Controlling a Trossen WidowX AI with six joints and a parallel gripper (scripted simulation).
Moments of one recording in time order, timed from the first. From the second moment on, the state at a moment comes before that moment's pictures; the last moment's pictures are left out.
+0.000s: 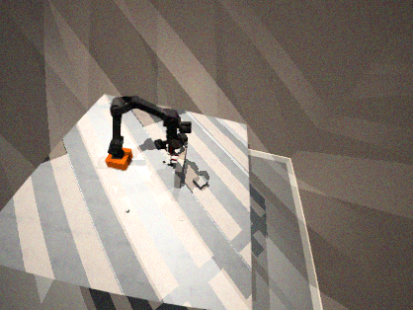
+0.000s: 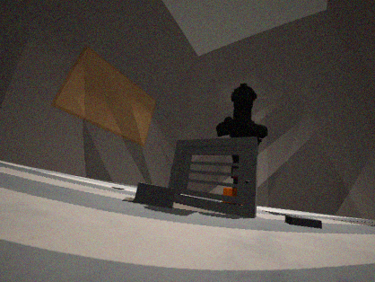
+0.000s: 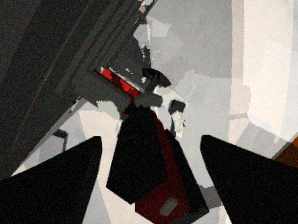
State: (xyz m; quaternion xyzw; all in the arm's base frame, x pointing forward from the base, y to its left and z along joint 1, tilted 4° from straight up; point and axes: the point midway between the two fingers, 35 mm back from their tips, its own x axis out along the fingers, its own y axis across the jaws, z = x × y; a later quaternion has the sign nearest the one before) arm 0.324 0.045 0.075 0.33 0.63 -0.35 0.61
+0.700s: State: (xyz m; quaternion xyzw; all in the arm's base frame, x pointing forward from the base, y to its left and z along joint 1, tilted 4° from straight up) arm 0.324 0.045 0.075 0.54 0.44 -0.57 0.43
